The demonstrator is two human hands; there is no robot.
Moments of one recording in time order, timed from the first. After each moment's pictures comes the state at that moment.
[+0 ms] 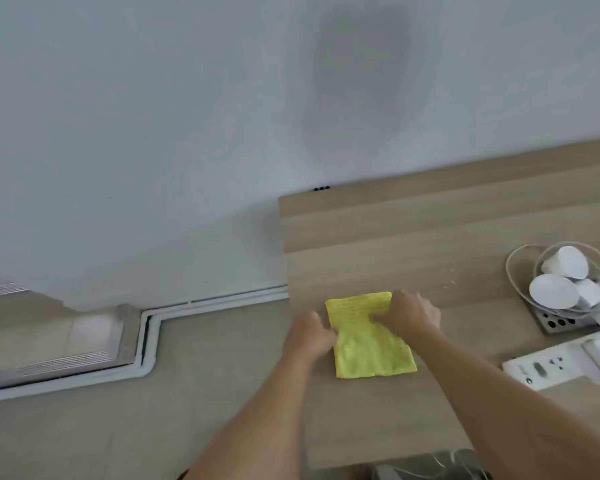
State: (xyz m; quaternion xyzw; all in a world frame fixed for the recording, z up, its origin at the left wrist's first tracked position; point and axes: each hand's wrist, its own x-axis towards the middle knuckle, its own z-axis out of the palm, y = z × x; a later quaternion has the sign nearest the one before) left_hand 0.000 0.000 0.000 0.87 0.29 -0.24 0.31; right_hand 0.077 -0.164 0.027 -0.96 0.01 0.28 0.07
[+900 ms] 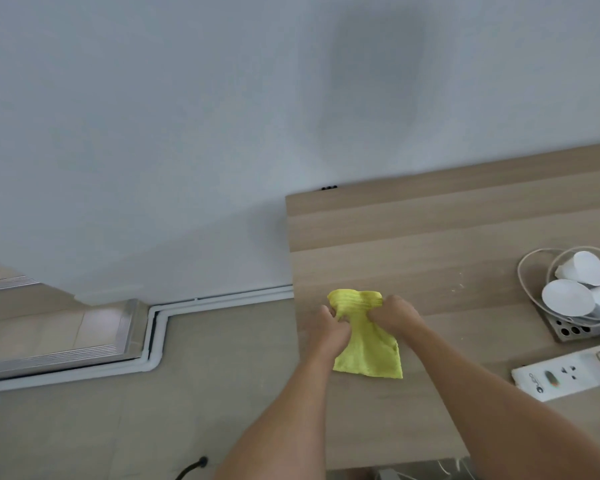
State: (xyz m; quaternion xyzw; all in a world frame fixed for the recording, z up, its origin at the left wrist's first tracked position) left_hand 0.008 -0.027 -0.006 0.77 0.38 -0.17 0.48; right_hand 0.083 -0.147 -0.002 -0.89 0.06 0.36 0.27
